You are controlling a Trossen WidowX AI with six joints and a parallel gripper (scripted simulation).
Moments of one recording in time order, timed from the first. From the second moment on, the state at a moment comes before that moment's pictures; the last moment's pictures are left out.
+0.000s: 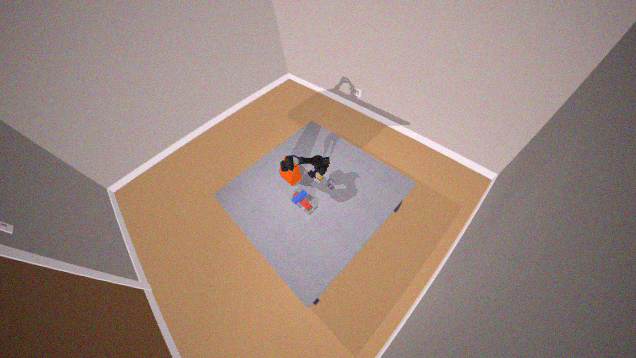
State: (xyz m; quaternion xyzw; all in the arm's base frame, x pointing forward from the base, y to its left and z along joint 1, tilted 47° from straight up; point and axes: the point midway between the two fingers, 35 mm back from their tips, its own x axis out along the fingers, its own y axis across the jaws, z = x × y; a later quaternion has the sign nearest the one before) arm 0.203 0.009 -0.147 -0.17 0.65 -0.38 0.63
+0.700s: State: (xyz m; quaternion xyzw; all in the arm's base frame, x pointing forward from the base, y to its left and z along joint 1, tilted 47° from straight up) arm 0.196 -0.015 -0.169 -0.17 0.65 -0.38 0.63
